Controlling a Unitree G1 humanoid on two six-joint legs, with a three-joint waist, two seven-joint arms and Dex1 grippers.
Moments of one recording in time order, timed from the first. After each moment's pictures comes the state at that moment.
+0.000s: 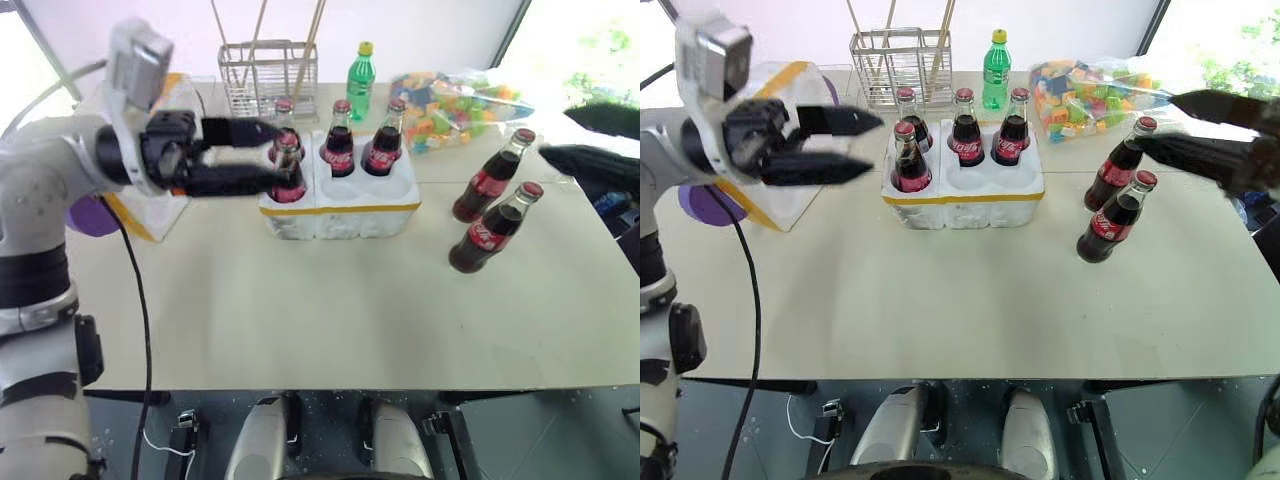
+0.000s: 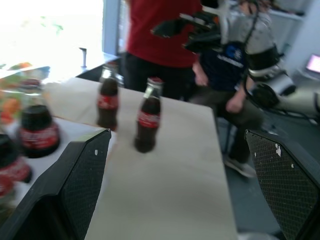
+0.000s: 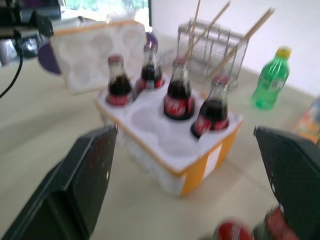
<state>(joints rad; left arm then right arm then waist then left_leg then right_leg) -0.86 0.78 0.09 -0.21 -0.85 1.03 -1.23 -0.30 -1.05 -0.80 -0.34 0.79 1.06 1.08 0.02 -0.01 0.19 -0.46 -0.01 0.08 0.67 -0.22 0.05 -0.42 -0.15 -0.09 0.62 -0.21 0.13</state>
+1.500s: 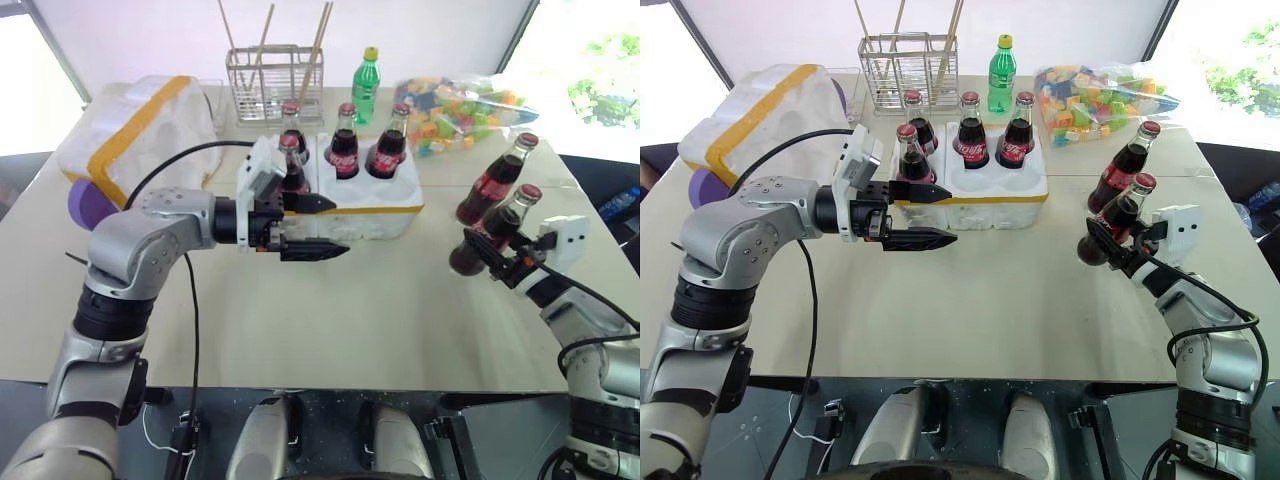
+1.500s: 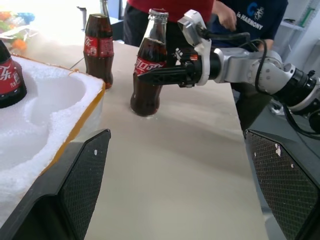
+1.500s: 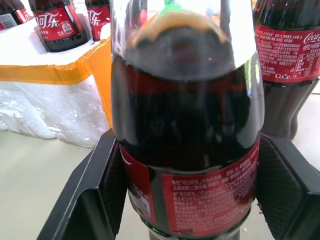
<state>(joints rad) -0.74 0.59 -0.09 -0.21 -0.70 0.86 -1.01 -0.14 -0.51 -0.42 -0.11 0.50 0.44 0.60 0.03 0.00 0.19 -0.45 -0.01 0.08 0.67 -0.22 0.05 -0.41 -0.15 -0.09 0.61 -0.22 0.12</state>
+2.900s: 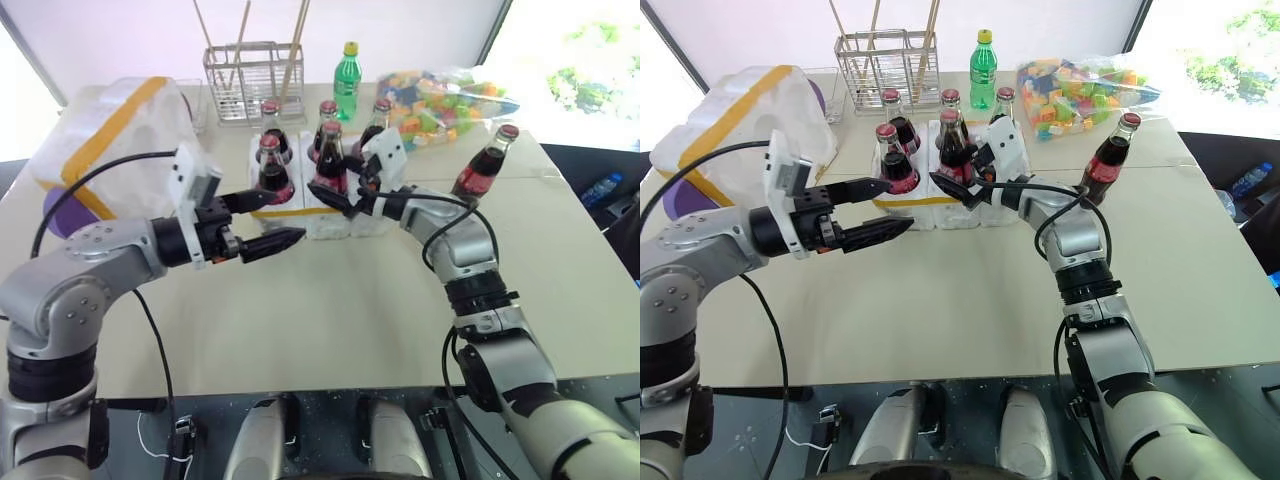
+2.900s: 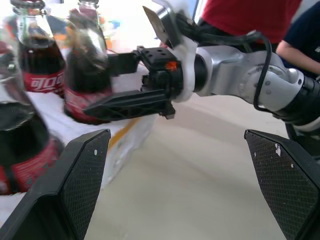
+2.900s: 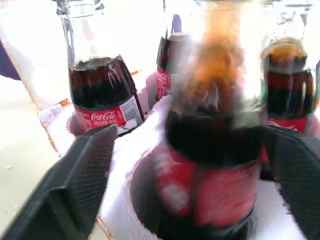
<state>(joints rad) -0.51 0.68 0.16 -0.47 -0.92 0.99 -0.66 -0.80 -0.30 0.06 0.27 0.30 0.40 0.67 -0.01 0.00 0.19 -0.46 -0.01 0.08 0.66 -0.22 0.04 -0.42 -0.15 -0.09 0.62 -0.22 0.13</state>
